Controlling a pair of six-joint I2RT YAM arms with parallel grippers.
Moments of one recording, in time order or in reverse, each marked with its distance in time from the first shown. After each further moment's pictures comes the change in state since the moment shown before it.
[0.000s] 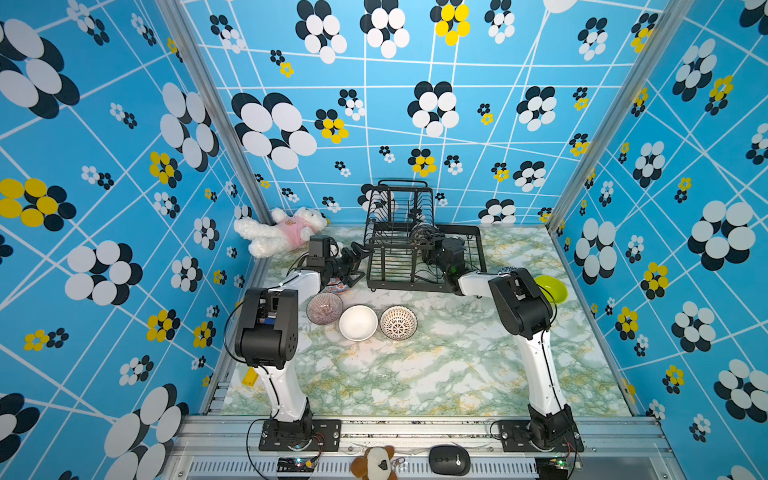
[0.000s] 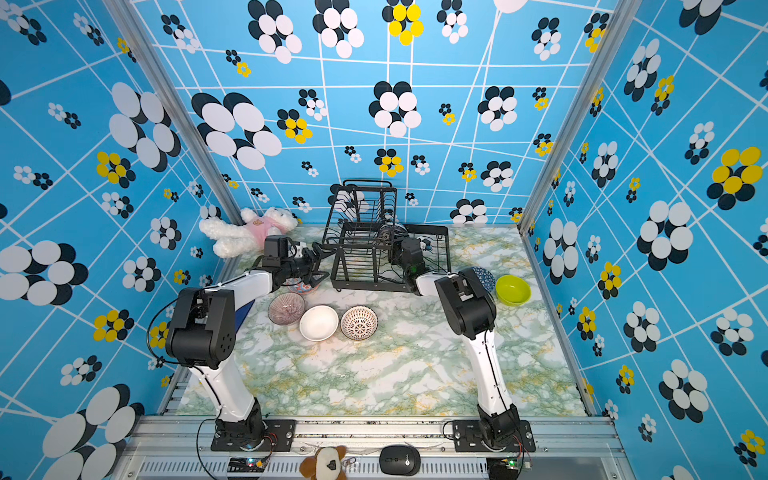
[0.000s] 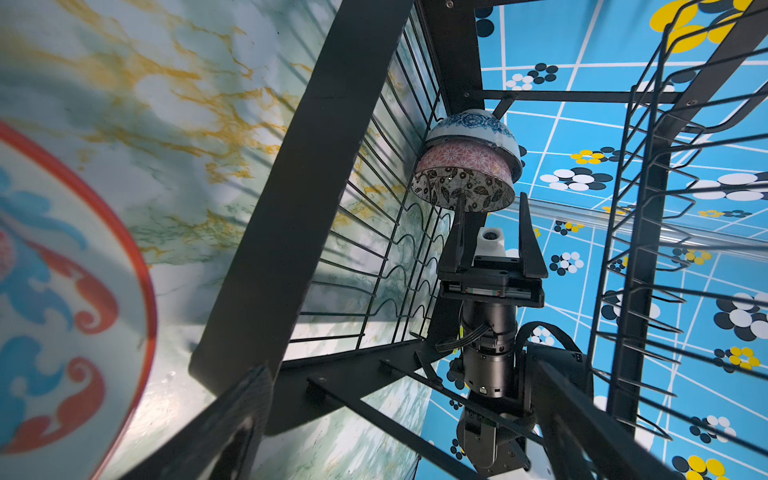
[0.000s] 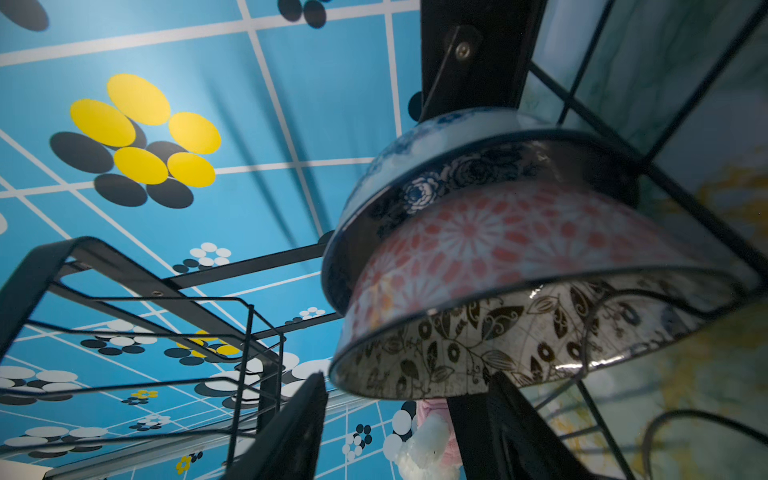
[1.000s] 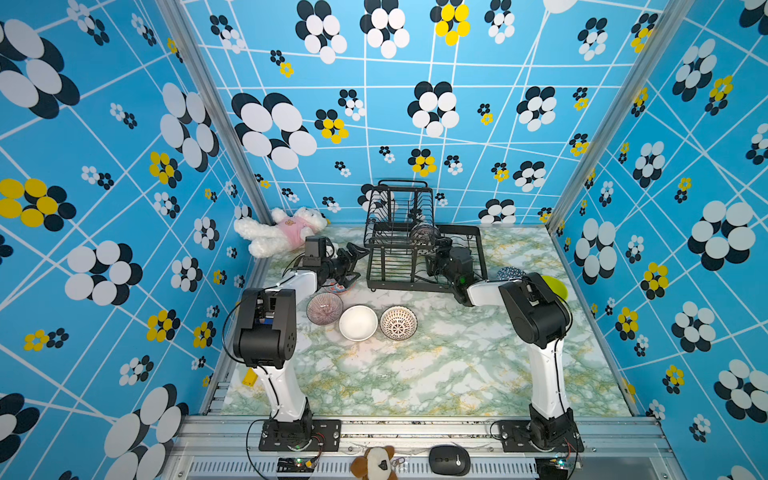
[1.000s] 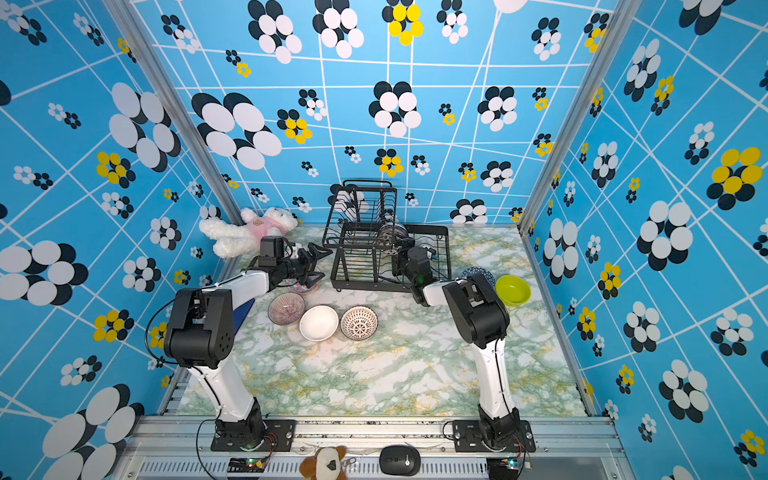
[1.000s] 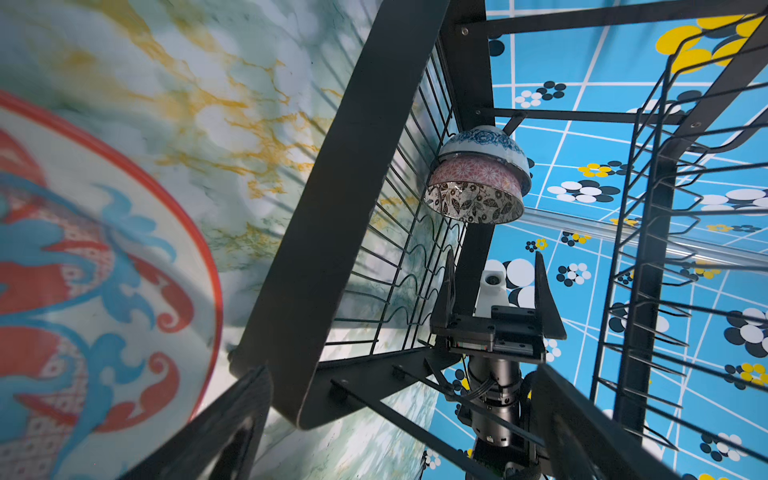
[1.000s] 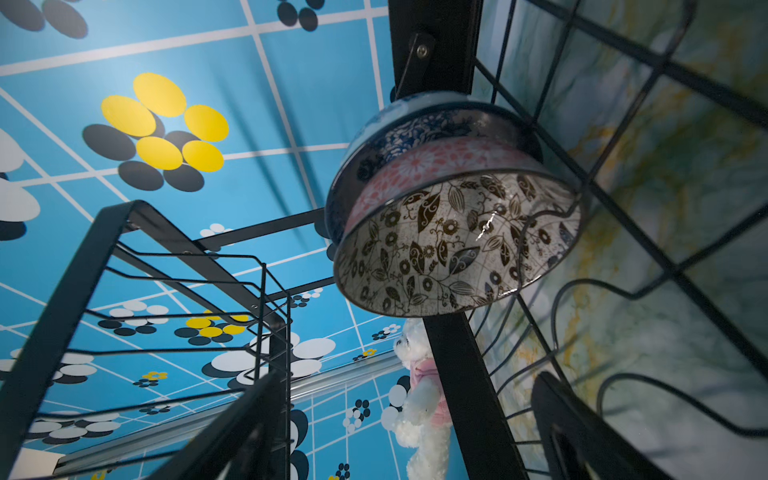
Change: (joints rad) left arm 0.037 0.000 0.001 -0.033 -0.008 0.030; right arm 0.002 -0.167 -0.249 0.059 -0.023 0.014
